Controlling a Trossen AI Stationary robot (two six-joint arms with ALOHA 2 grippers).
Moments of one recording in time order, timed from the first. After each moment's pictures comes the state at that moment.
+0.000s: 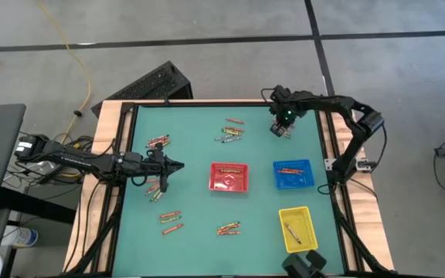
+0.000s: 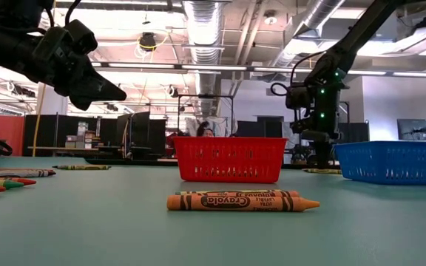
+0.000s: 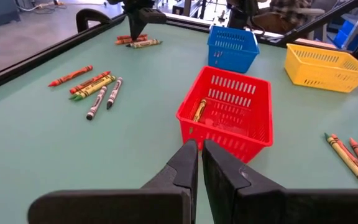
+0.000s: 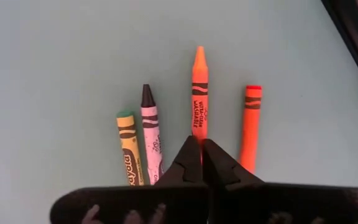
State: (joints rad) left arm -0.09 0.75 0.14 0.41 -0.30 -0.20; right arm -0.85 1.74 1.01 -0.62 0.09 -0.16
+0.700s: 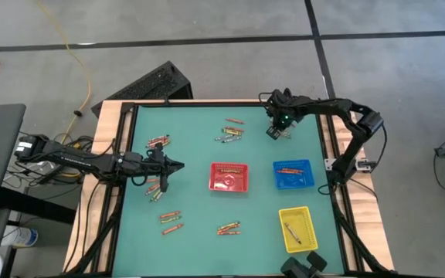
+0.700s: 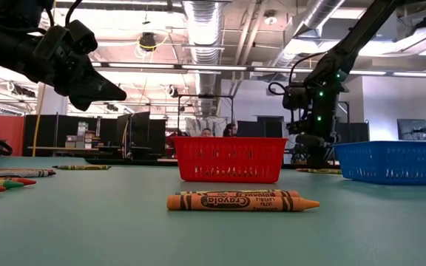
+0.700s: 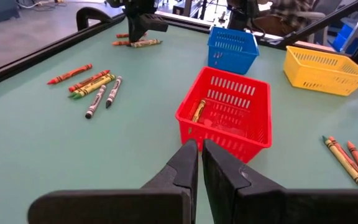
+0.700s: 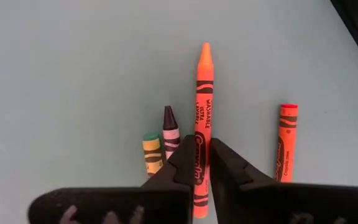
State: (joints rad) left arm -0.09 0.75 0.14 0.41 -0.30 -0.22; right arm -0.82 1.74 0.95 -0.53 0.15 -0.13
